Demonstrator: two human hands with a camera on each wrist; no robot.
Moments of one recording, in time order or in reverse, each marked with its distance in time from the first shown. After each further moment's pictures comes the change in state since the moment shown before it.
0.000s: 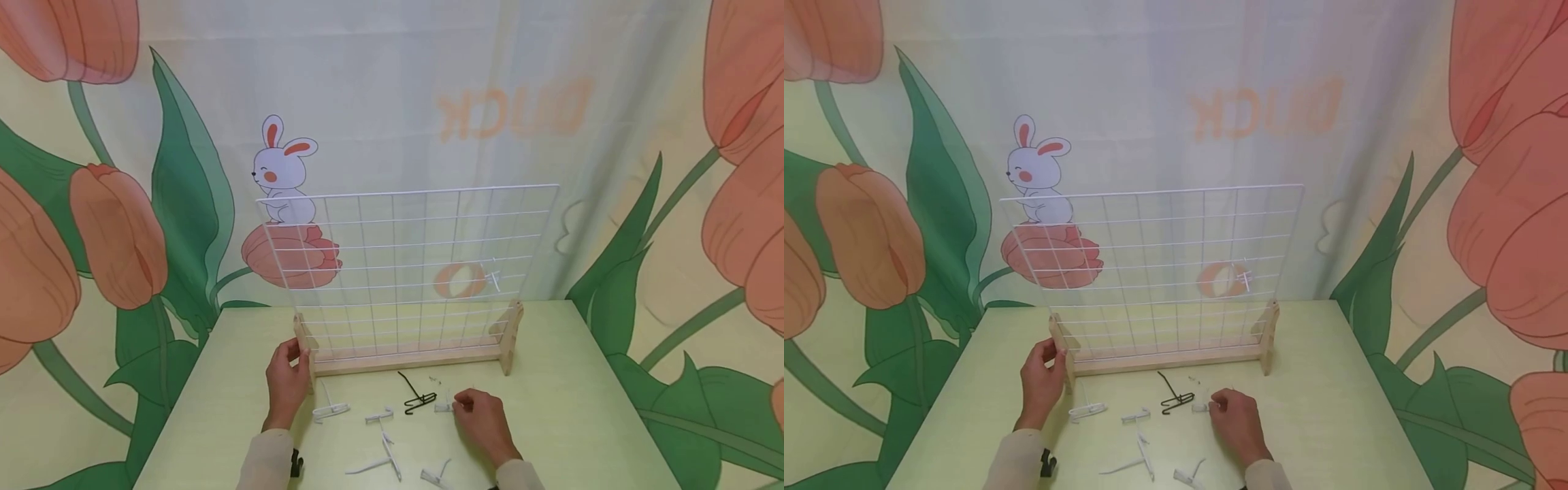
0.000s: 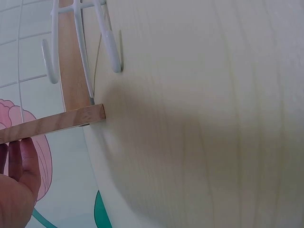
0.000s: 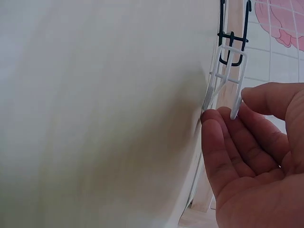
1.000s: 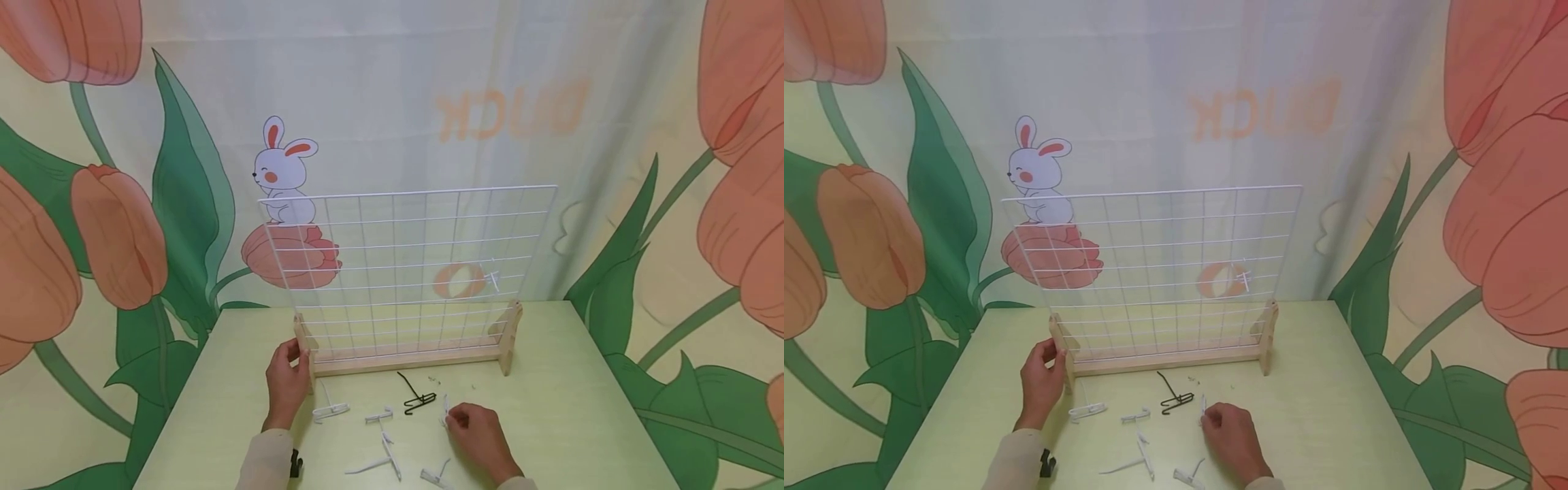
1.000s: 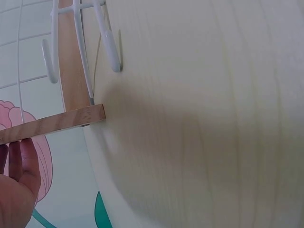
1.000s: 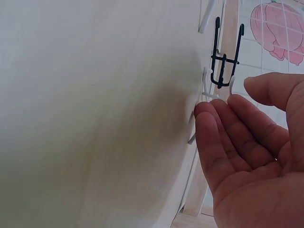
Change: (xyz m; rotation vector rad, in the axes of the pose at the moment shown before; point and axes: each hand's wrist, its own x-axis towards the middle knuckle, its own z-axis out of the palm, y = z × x) left_hand 0.000 0.002 0.000 0.011 -0.017 -0.029; right_hand -0.026 -0.007 0.003 -0.028 -0.051 -0.055
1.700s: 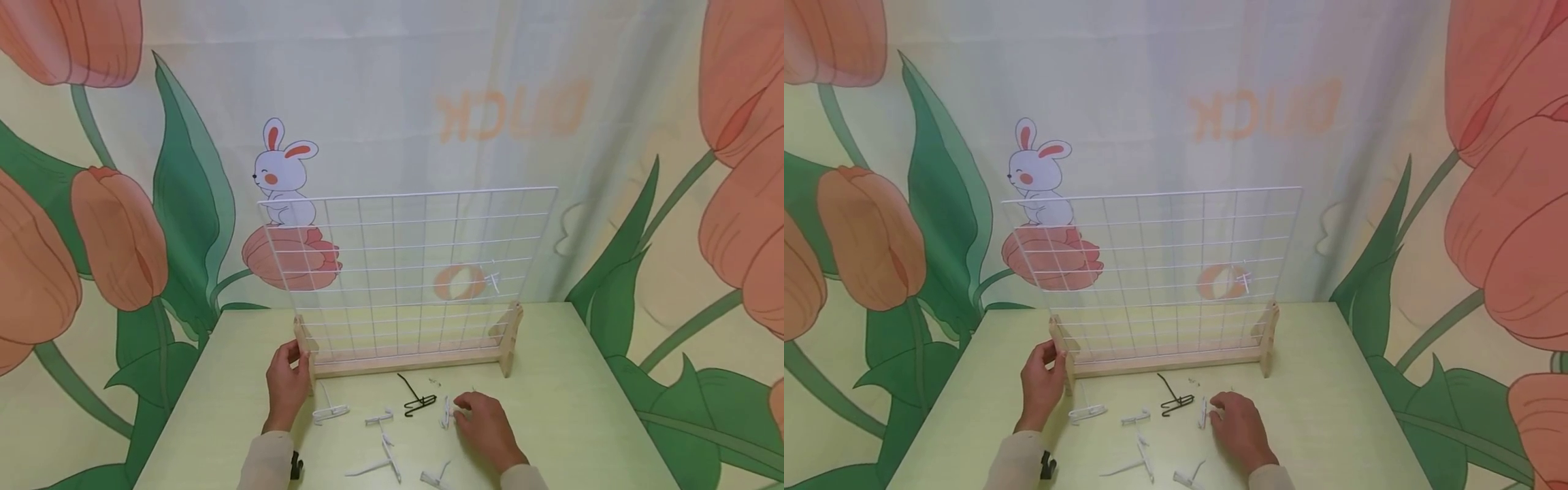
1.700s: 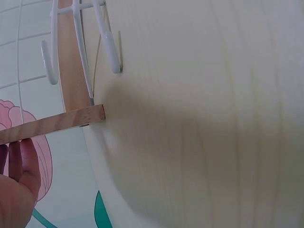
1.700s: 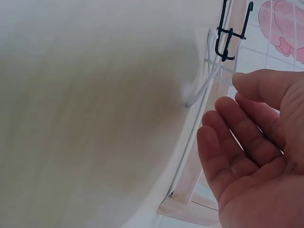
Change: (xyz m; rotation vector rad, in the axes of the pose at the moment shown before) left_hand 0.000 -0.002 0.000 -0.005 0.014 0.022; right_hand 0.016 0.007 -0.013 -0.168 0.081 -0.216
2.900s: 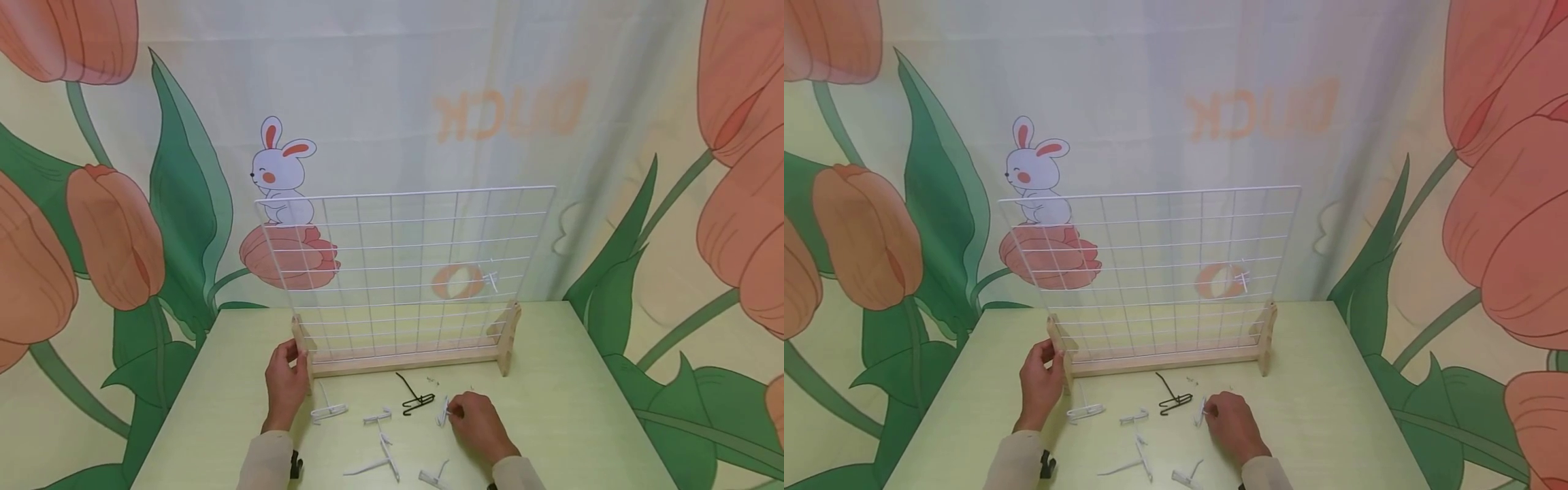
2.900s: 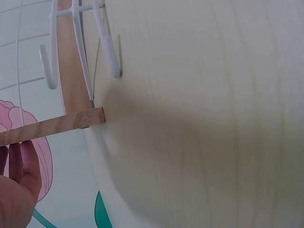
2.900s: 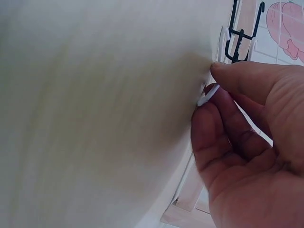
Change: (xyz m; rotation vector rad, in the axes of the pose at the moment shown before) left_hand -0.001 -0.001 0.003 0.019 0.008 -0.006; right_hand 0.006 0.004 0.010 0.013 -0.115 -0.019
